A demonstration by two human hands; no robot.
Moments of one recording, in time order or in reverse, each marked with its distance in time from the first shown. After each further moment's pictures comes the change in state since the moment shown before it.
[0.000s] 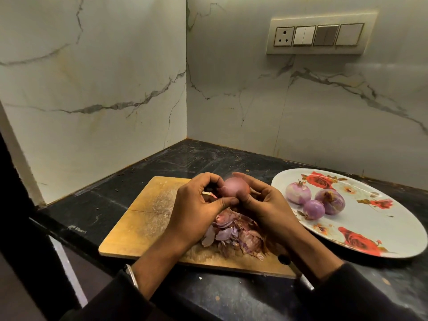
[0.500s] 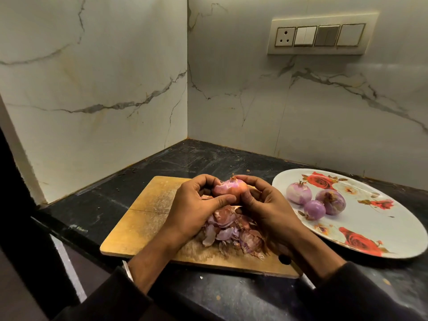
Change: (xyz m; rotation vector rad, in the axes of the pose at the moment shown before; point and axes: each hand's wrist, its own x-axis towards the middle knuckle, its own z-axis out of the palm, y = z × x) left_hand 0.003 -0.003 -0.005 -0.181 -0.055 -0.201; right_hand -0.003 -0.003 -0.001 0.015 -0.004 0.050
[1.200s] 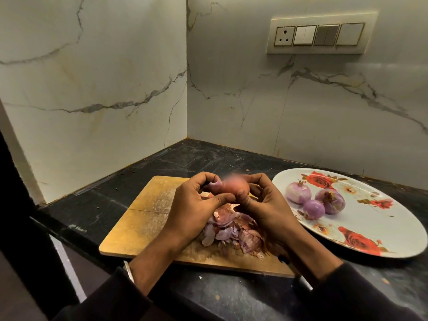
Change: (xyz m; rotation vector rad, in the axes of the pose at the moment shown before) left_hand -0.001 -0.002 0.003 0.064 0.048 0.107; right_hand 0.000 0.001 0.005 -0.116 0.101 -0.072
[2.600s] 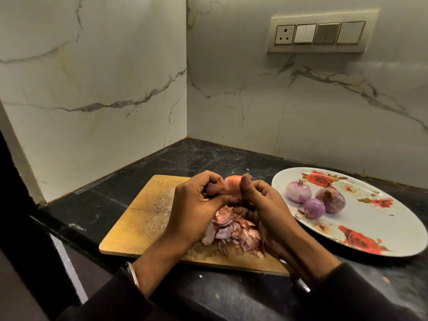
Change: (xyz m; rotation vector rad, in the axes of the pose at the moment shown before) left_hand -0.005 0.006 0.002 0.160 0.067 0.228; right_hand -0.007 -0.012 0.017 0.199 0.115 0.144
